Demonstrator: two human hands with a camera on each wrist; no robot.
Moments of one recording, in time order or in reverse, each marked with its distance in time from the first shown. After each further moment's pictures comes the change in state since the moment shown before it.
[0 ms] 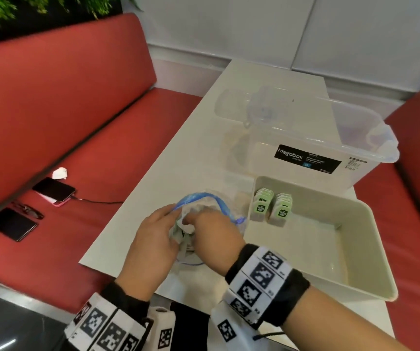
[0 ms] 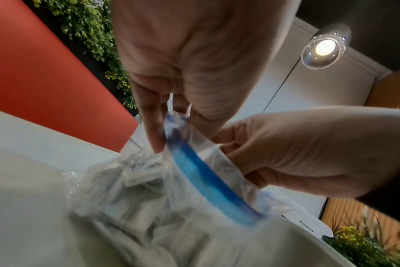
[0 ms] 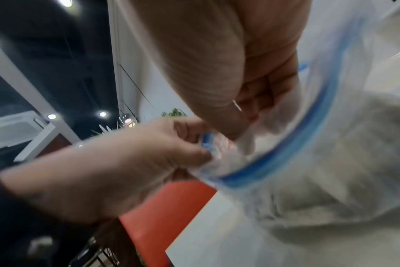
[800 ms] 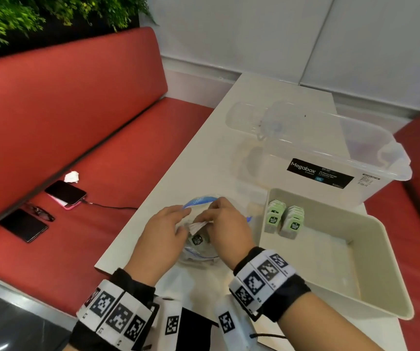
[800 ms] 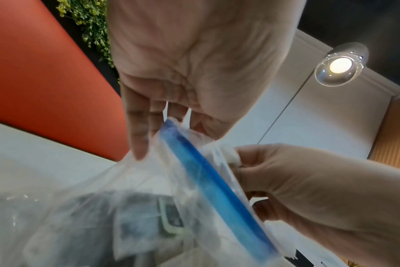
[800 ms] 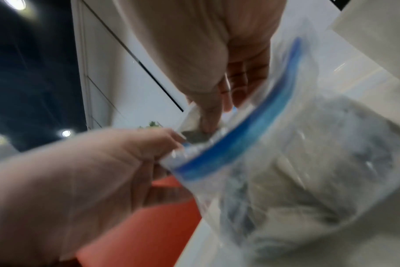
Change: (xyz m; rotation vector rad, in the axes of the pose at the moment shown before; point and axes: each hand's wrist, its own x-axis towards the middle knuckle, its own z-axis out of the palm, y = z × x) left_hand 0.018 -0.015 -0.017 -0.076 0.013 -0.069; right_hand 0.020 -0.003 0.004 0.228 0.239 0.105
